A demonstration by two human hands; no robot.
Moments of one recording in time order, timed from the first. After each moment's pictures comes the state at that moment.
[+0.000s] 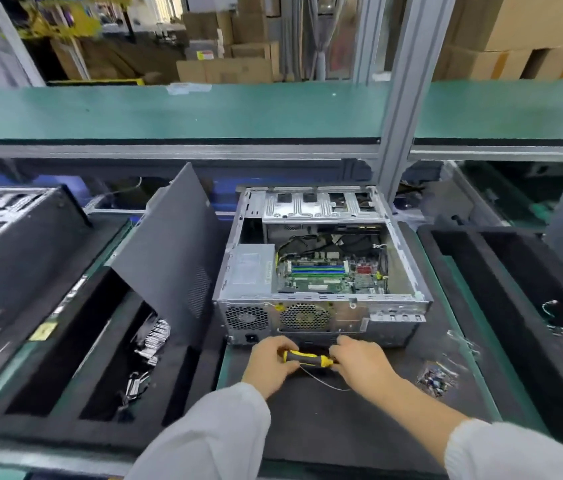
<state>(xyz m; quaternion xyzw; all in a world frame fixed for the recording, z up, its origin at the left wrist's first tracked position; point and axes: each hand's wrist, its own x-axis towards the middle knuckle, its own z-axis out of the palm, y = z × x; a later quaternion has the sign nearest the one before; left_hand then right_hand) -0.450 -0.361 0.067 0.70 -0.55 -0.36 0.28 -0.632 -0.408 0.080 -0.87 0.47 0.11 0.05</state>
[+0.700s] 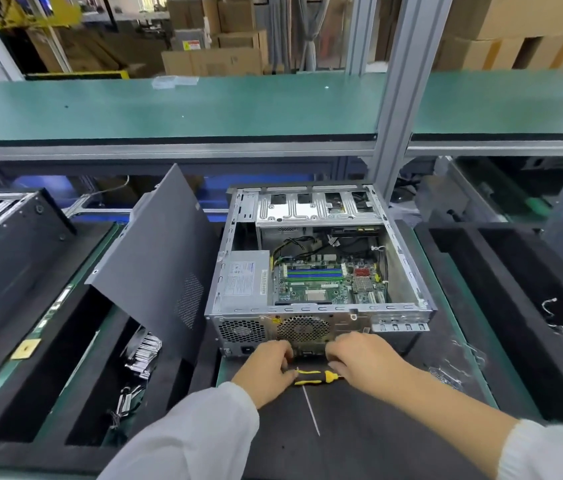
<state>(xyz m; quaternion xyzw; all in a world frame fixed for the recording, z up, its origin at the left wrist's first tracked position) -0.443 -0.376 0.098 0.66 -0.68 -0.31 0.12 -0.631 -0.419 0.130 -0.91 0.40 0.09 0.09</state>
